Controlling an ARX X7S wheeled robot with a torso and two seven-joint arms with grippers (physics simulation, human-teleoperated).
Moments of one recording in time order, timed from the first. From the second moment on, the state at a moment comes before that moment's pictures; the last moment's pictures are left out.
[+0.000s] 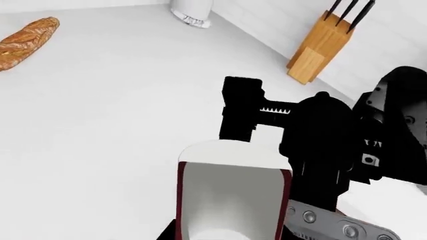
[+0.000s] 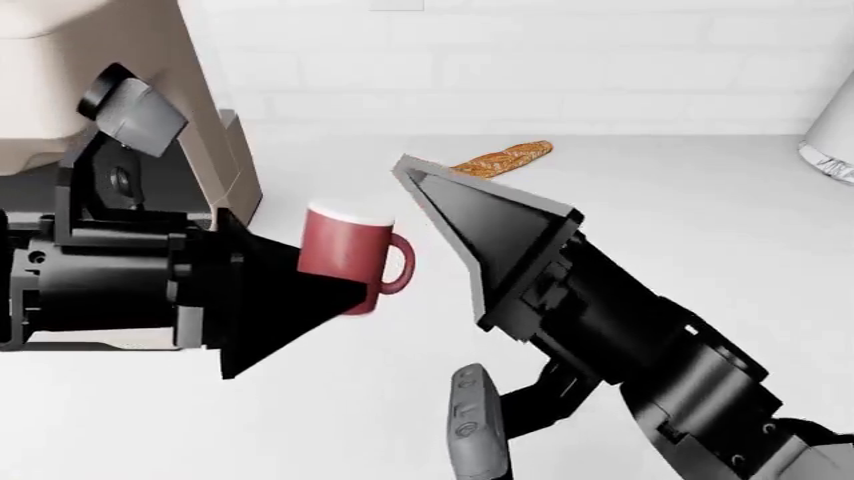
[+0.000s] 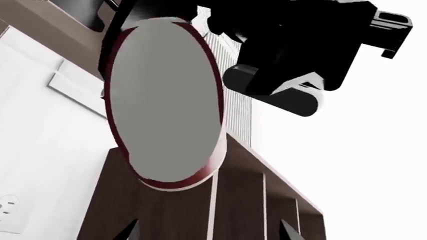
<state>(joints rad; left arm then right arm) -1.27 -0.84 0.43 0.06 -2.12 -1.38 -0.15 1.68 0.80 -2.14 -0.64 -0.93 0.92 0.42</state>
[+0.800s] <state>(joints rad) -1.19 -0.91 0.36 0.21 -2.09 -1.25 -0.20 1.26 0.81 -0.90 -0.75 0.35 1.09 0.56</state>
